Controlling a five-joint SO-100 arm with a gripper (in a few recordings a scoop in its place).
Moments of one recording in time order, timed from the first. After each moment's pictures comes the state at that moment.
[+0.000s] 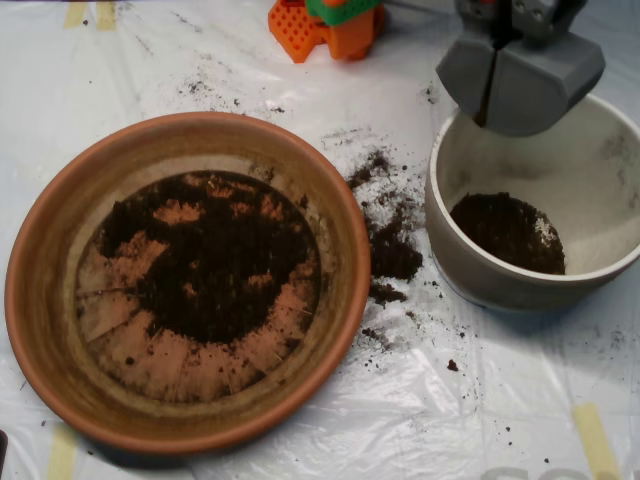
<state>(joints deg) -27.2 96.2 68.4 91.5 -14.2</state>
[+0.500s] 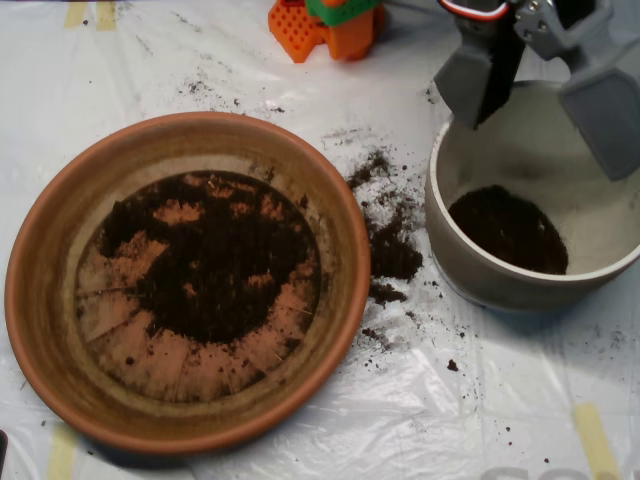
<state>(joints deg) -26.5 94.7 68.2 91.7 -14.1</state>
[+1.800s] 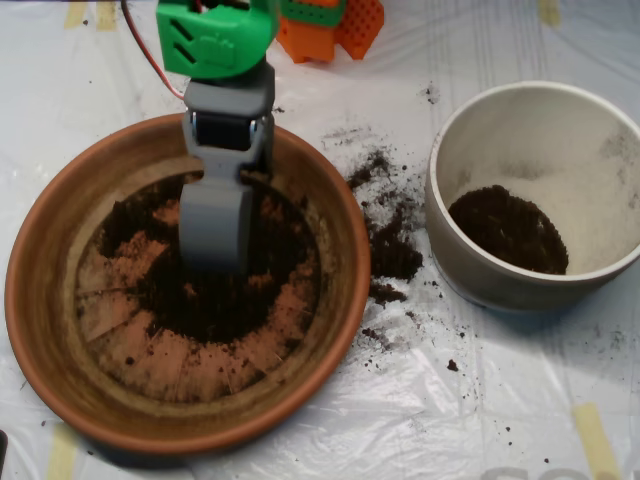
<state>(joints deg) 21.6 103.4 111.3 67.1 -11.9</state>
